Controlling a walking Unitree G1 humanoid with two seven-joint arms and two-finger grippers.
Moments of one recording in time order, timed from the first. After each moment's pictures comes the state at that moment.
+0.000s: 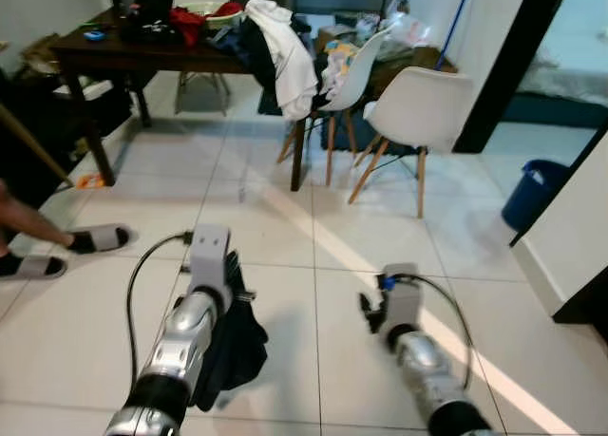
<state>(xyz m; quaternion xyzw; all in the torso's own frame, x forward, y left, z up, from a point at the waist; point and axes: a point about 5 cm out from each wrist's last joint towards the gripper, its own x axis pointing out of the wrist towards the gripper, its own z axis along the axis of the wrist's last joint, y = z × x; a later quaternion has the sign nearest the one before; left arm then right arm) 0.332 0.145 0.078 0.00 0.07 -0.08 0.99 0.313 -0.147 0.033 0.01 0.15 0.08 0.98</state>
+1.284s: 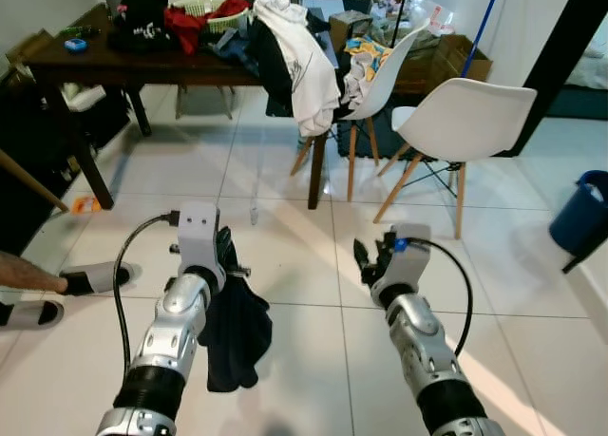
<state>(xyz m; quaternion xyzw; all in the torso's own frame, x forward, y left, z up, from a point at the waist) 0.350 0.139 0.145 0.00 -0.04 -0.09 1.00 0.341 -0.157 0.105 0.07 0.00 0.04 1.00</state>
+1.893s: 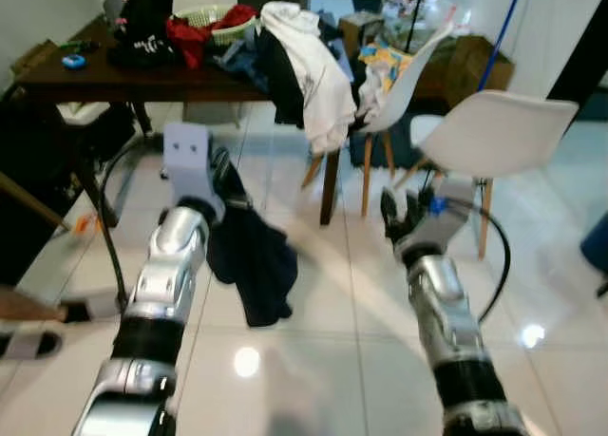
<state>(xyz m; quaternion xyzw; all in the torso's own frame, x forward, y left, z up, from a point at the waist) 0.364 0.140 0.244 0.00 -0.18 -0.08 0.98 0.349 -0.173 0.169 0.08 -0.10 0.01 0.99</state>
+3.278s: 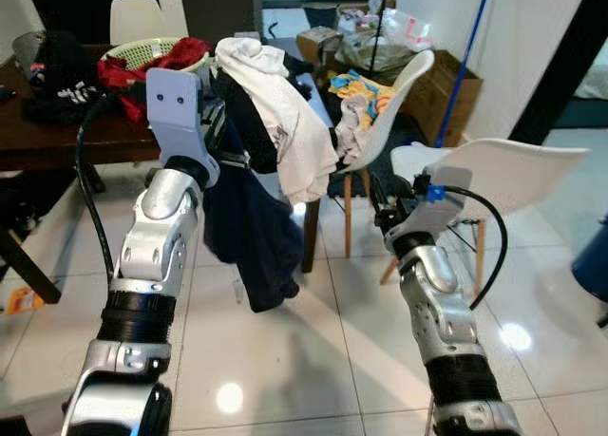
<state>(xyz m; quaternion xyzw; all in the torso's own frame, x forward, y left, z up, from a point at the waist) 0.359 0.140 0.308 0.00 -0.25 -0.09 0.96 0.349 -0.162 0.188 0.11 -0.13 0.04 0.98</state>
